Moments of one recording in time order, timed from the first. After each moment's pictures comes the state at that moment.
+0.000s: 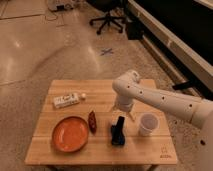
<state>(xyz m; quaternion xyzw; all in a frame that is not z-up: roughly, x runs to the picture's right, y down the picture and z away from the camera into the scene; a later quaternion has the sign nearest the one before) 0.092 0.142 0.807 -0.30 -0.19 -0.48 0.80</state>
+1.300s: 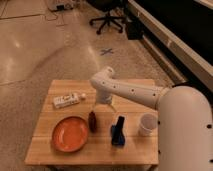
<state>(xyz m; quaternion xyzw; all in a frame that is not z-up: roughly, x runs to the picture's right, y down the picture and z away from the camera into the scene) -0.026 0.112 0.881 -0.26 -0.21 -0.58 0.74</state>
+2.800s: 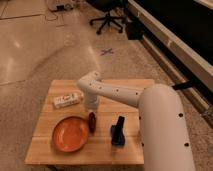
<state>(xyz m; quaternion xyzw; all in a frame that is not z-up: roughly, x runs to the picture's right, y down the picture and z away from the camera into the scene) -0.085 0.148 0.879 -0.29 -0.28 -0.59 0.70</state>
